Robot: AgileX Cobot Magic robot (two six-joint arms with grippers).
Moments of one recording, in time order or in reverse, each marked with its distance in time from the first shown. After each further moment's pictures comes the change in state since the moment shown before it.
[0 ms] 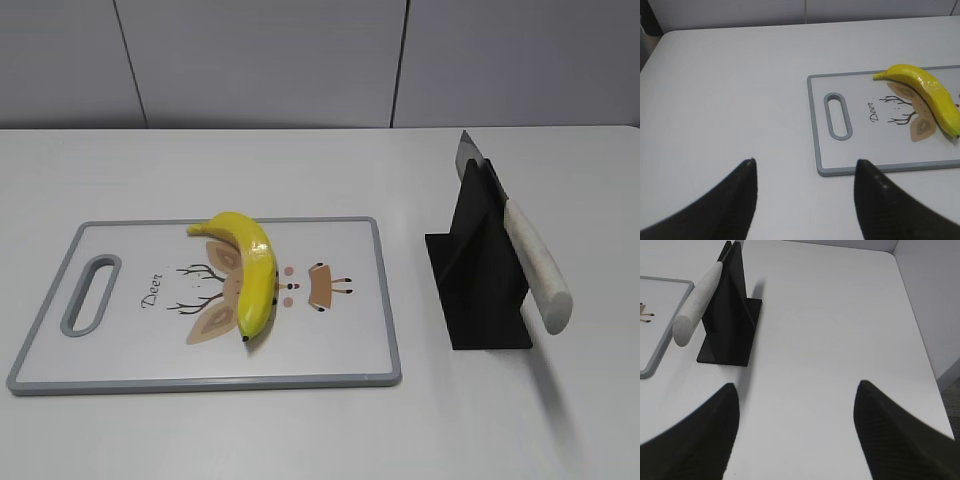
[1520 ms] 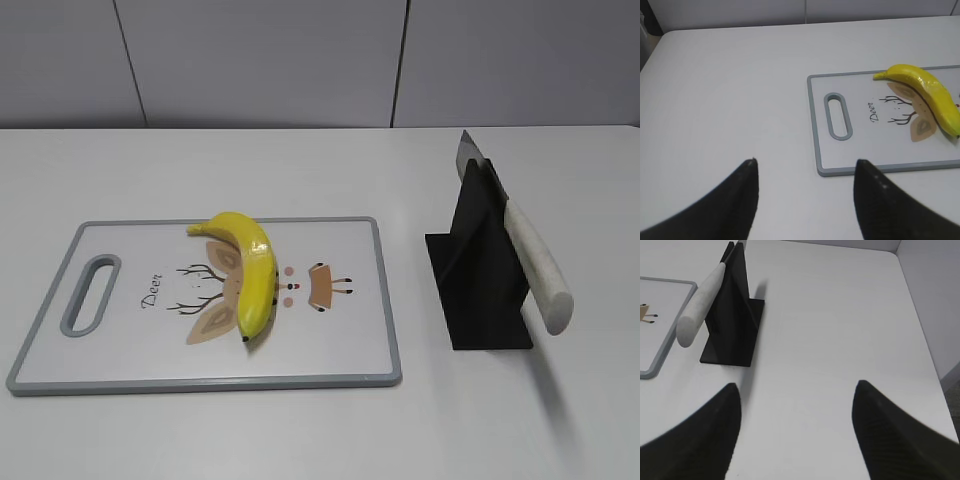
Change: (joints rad) left arm 0.000 0.000 0.000 0.000 0.000 0.000; right arm 0.000 0.000 0.000 0.009 0.000 0.000
